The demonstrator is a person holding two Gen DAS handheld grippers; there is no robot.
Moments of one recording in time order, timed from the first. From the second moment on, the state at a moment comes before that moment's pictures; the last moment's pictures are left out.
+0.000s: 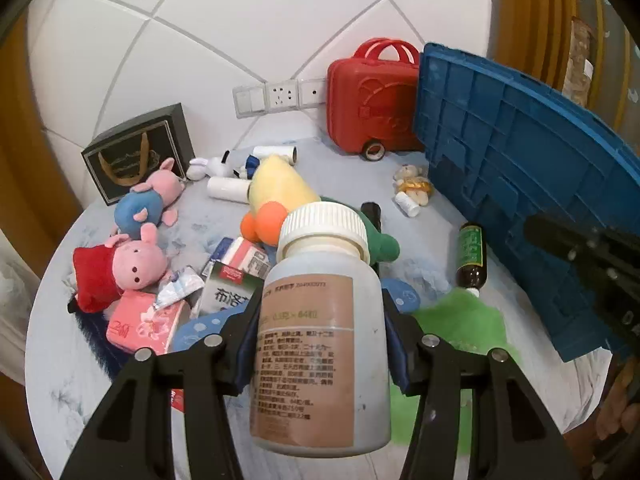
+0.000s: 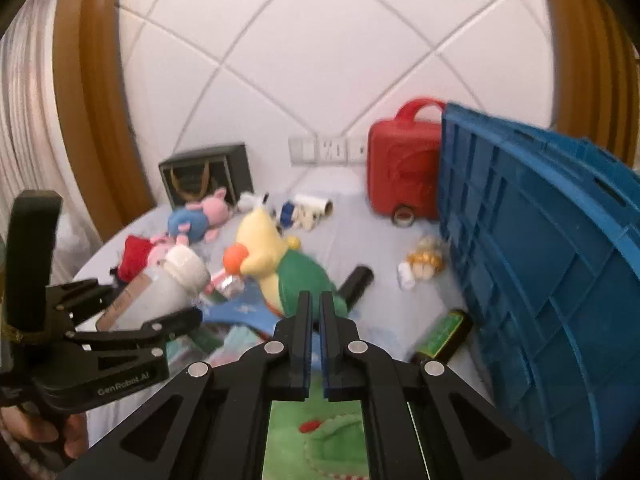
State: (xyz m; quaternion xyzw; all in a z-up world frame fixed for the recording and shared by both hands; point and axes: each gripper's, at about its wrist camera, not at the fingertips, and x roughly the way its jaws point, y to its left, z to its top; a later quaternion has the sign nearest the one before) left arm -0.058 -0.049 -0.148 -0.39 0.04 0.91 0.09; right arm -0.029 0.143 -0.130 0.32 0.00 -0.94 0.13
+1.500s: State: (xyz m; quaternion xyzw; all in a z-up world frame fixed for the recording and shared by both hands) left arm -0.033 -0.037 -0.102 -0.32 0.05 0.94 0.11; right arm -0.010 0.129 -0.104 0.23 0.03 -0.97 0.10
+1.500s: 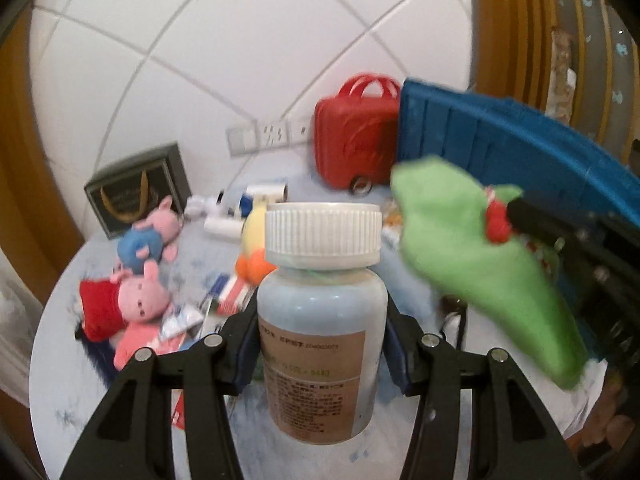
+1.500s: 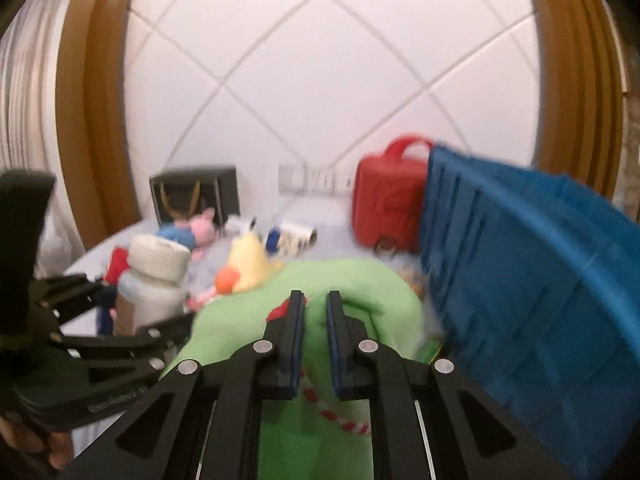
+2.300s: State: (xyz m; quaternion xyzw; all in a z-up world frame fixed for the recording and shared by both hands) left arm -0.031 0.201 0.016 -0.21 0.08 0.94 0.27; right arm 0.062 0.340 0.005 0.17 -0.05 -0.98 -0.10
